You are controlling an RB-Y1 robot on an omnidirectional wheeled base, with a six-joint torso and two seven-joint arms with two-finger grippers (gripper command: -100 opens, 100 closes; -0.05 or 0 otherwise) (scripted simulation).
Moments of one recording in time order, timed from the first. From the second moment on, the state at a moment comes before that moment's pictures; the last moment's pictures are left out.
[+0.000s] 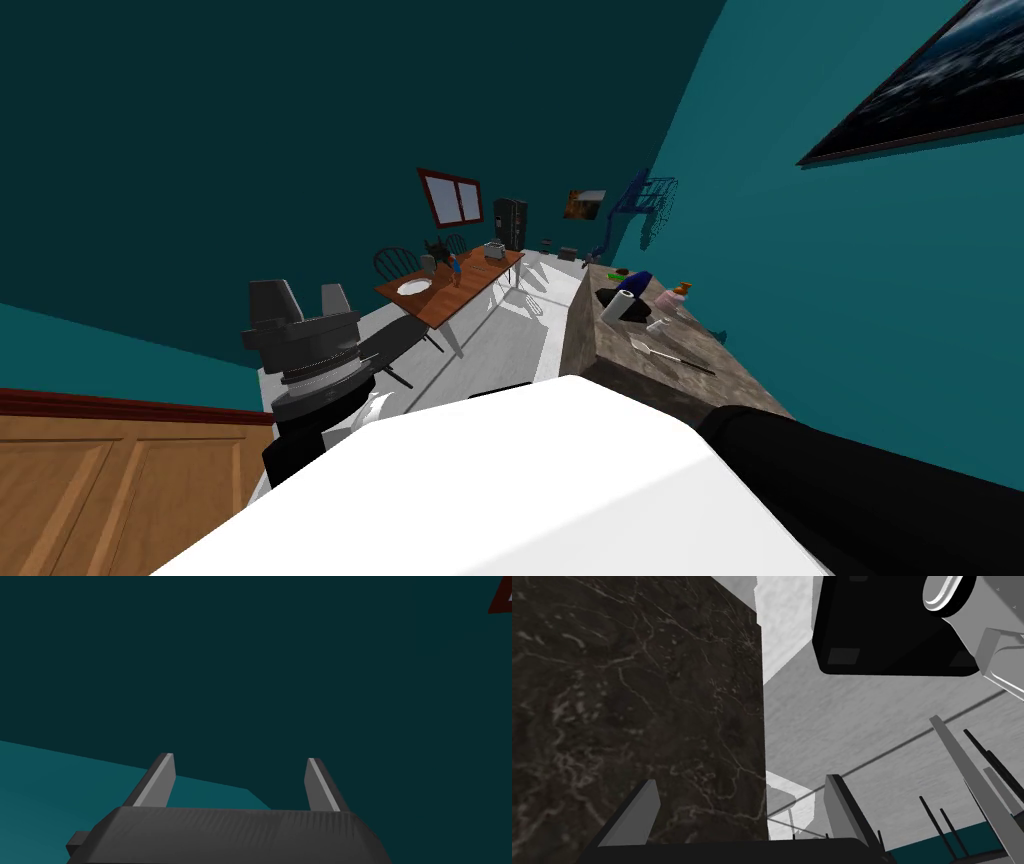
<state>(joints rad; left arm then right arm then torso) 0.53 0.02 0.06 -2.37 0.02 -0.65 -0.16 1.21 -0.98 0.00 -1.42 0.60 -0.45 0.27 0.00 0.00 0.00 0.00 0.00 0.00</state>
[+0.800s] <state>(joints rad) 0.53 0.02 0.06 -2.37 0.02 -0.65 -0.16 1.38 -1.16 -0.06 -1.29 0.67 -0.48 0.35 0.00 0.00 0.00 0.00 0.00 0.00</state>
